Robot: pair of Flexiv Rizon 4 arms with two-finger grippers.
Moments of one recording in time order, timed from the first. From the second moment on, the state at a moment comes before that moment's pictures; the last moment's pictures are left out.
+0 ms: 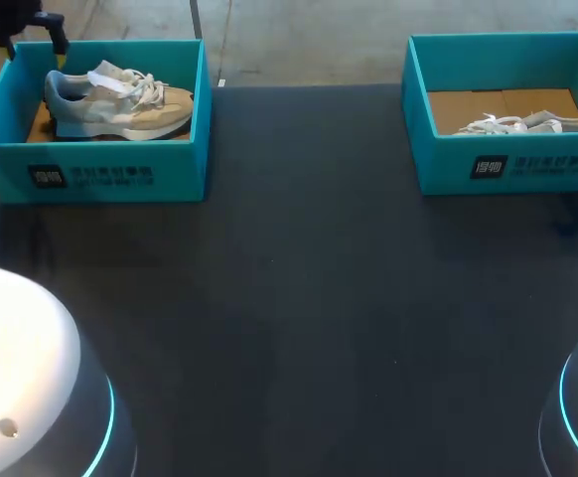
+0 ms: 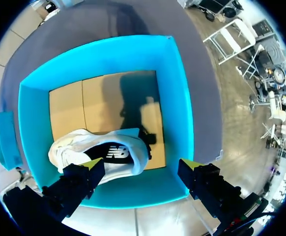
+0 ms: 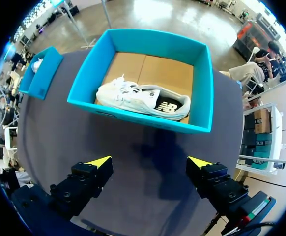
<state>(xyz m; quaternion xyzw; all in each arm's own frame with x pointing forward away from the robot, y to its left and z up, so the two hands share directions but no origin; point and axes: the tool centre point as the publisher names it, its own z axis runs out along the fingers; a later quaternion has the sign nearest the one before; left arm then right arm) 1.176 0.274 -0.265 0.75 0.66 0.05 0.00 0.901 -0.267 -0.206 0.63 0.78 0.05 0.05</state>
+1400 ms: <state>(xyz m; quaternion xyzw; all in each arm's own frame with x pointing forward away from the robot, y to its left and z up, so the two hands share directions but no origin) 1.191 0.269 -0.315 0.76 0.65 0.02 0.02 0.901 -0.267 -0.206 0.63 0.78 0.05 0.05</state>
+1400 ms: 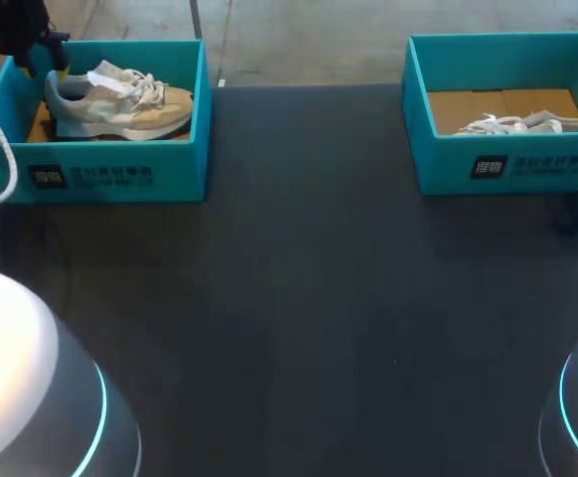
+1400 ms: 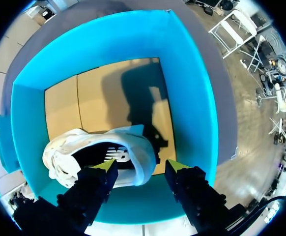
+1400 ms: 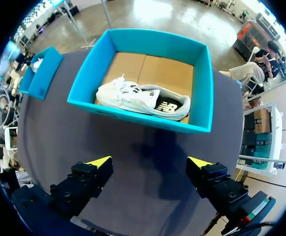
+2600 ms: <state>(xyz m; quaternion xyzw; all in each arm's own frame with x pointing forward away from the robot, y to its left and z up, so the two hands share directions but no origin) 1.195 0.281 -0.370 0.75 0.67 0.00 0.00 0.901 -0.267 -0.206 0.63 0.78 0.05 0.05</state>
